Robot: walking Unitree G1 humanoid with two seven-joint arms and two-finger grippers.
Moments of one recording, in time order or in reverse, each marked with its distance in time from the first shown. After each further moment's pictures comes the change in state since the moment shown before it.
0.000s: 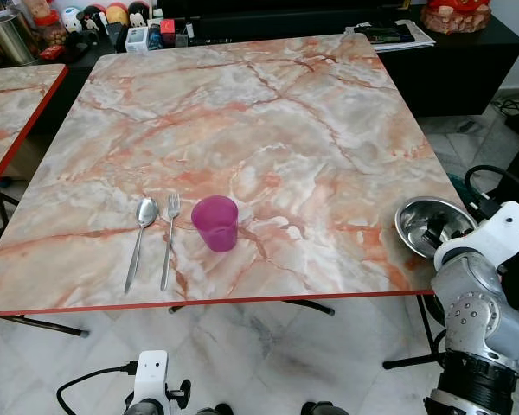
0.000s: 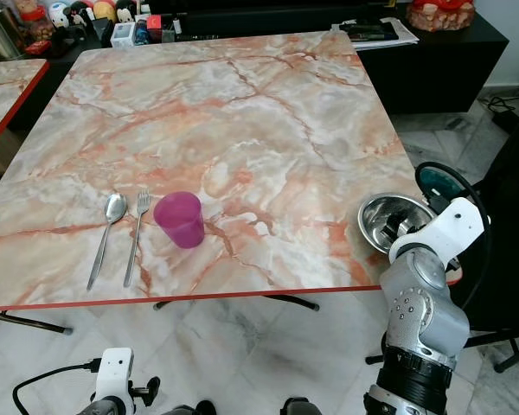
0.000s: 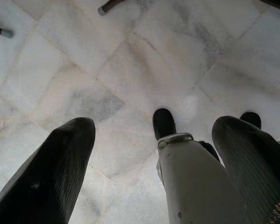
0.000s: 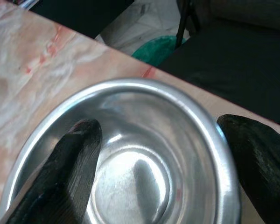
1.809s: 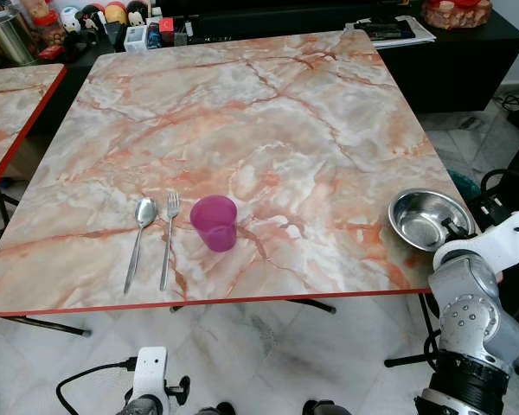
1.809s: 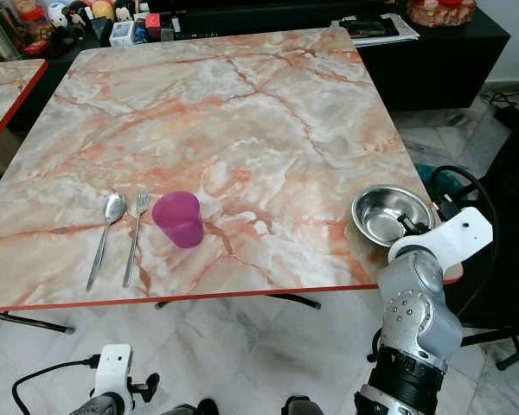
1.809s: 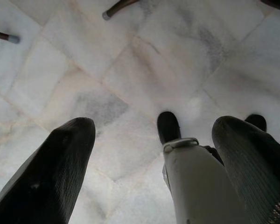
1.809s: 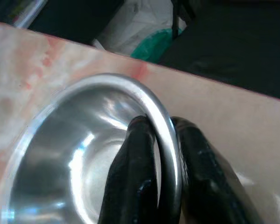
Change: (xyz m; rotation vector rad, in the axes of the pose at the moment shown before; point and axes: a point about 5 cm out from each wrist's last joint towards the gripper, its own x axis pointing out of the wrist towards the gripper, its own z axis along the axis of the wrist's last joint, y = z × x) left arm 0.001 0.004 0.006 0.007 -0.012 0.008; right arm -0.002 0.006 -0.001 0.155 -0.003 -0.005
